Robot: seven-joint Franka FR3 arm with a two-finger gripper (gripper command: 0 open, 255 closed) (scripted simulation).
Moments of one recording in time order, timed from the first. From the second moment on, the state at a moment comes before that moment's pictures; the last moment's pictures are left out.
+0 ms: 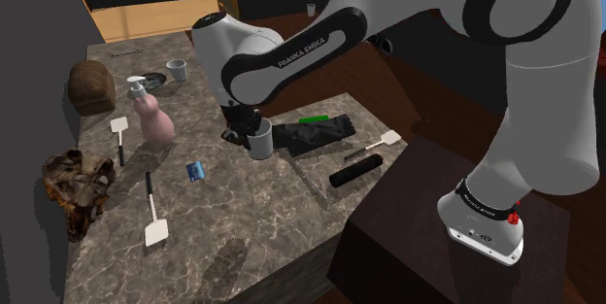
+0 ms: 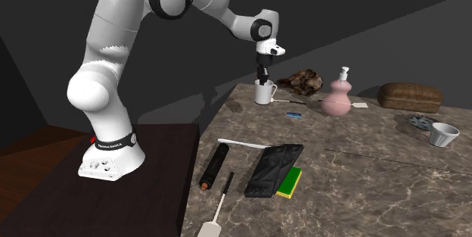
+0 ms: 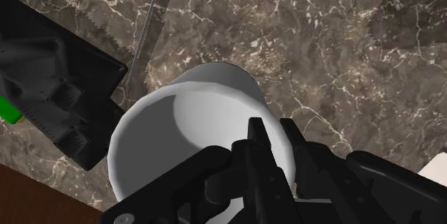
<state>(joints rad) 0.32 0.53 0.28 -1.61 -0.18 2.02 0.54</state>
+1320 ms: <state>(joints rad) 0.52 1.04 0.25 -0.86 -0.24 1.78 0.60</state>
